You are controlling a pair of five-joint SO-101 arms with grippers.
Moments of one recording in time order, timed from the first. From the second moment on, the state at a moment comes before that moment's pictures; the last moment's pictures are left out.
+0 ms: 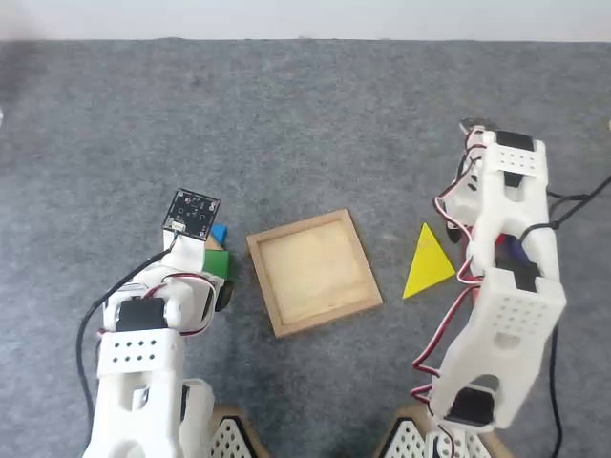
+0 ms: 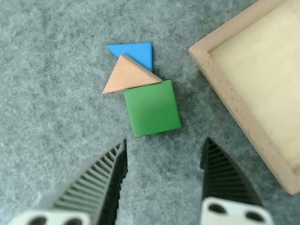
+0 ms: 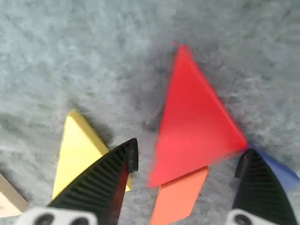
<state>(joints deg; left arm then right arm) -10.2 -55.2 74.8 57.6 -15.1 8.6 32.9 -13.7 82.7 12.5</state>
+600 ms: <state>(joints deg) -10.2 -55.2 74.8 57.6 -15.1 5.5 36.7 -13.8 82.1 11.6</state>
